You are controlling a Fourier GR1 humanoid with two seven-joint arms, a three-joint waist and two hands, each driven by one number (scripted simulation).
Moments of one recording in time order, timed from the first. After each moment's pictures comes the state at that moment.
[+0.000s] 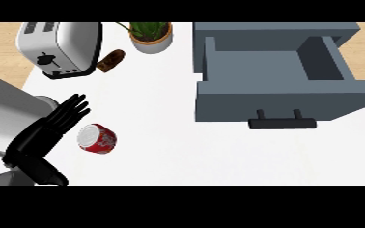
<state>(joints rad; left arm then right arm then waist) -0.06 0.30 0.23 -1.30 0.31 -0.75 0.01 0.42 -0.09 -0.62 -2.14 -0.43 0.44 0.10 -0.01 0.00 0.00</state>
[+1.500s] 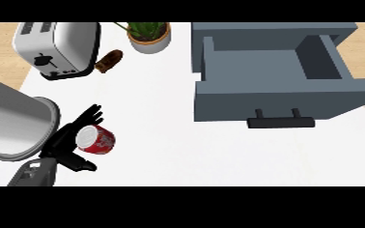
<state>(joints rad) -0.35 0.34 0.18 -0.44 -0.07 -0.65 -0.55 0.41 -0.07 -0.72 -2.21 -0.52 0.51 0.21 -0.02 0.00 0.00</state>
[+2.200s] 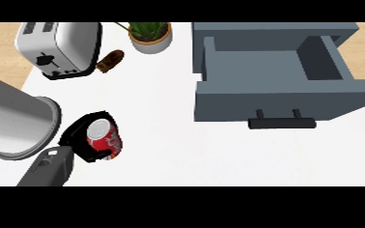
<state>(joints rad) -0.43 0.27 0.17 -0.43 0.00 -0.76 -0.44 0.44 -0.03 -0.72 -2.24 -0.55 0.53 0.22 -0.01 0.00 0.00</state>
